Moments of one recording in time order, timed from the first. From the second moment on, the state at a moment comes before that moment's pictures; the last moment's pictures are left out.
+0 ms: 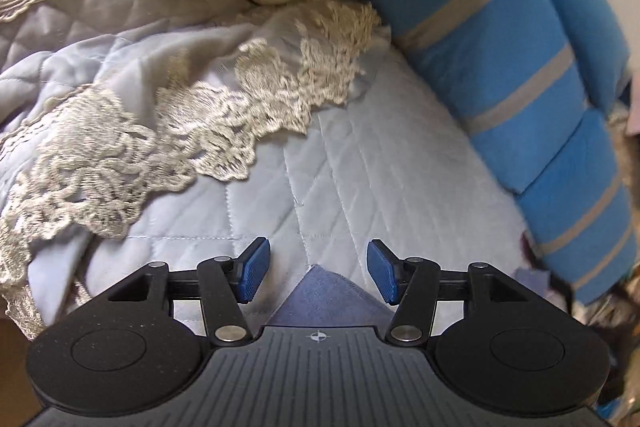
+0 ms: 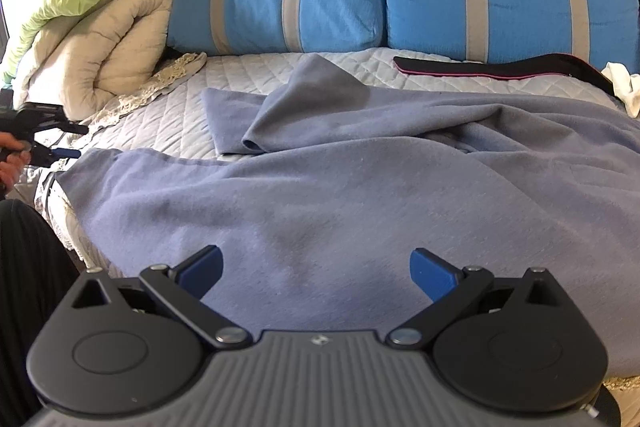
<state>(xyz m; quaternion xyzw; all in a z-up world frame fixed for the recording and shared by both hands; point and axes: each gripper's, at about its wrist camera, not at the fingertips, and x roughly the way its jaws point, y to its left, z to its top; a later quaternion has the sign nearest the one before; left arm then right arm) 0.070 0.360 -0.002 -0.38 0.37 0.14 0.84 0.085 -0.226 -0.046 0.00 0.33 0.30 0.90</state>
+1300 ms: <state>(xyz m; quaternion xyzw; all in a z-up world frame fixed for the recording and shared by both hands) 0.110 0.345 0.043 -0.28 0.38 0.18 0.87 0.085 -0.242 -0.051 0.02 0.35 0.28 0.89</state>
